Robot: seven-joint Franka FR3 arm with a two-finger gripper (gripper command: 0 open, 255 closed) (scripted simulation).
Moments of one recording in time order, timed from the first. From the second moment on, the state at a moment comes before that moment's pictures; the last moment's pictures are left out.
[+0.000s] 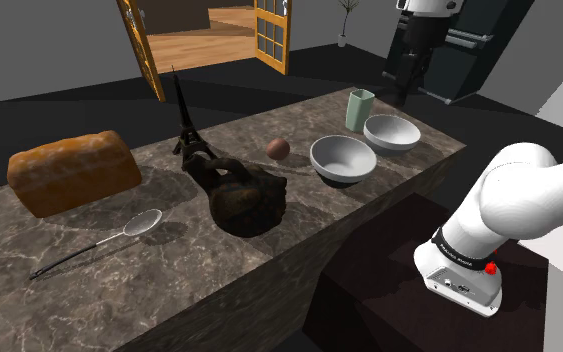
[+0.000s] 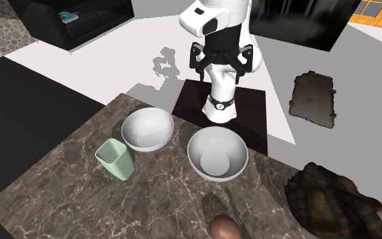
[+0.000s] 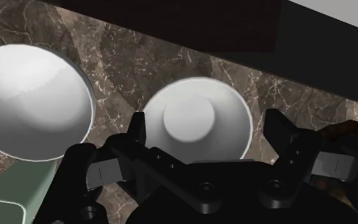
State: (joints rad) arm 0.02 -0.82 -0.07 -2.38 0.00 1.47 -0.06
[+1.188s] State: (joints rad) arm -0.10 -0.65 -0.23 -2.70 -0.29 2.04 -0.19
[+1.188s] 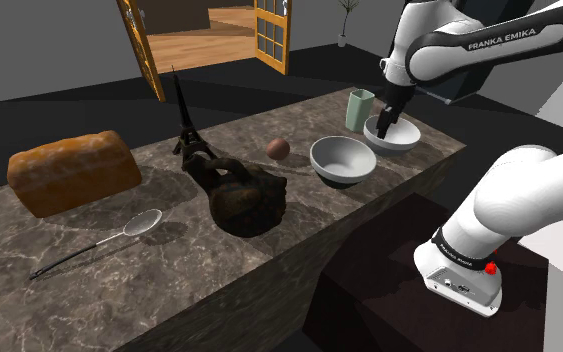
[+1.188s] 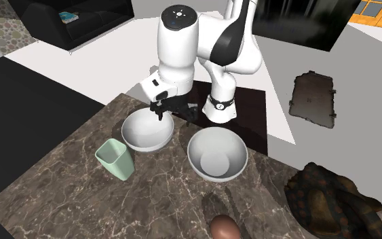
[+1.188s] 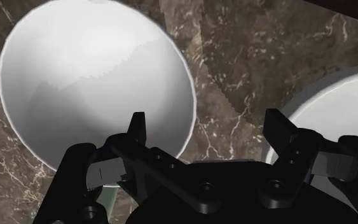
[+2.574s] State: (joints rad) arm -0.12 -0.57 -0.26 -2.78 -0.33 2.21 -0.19
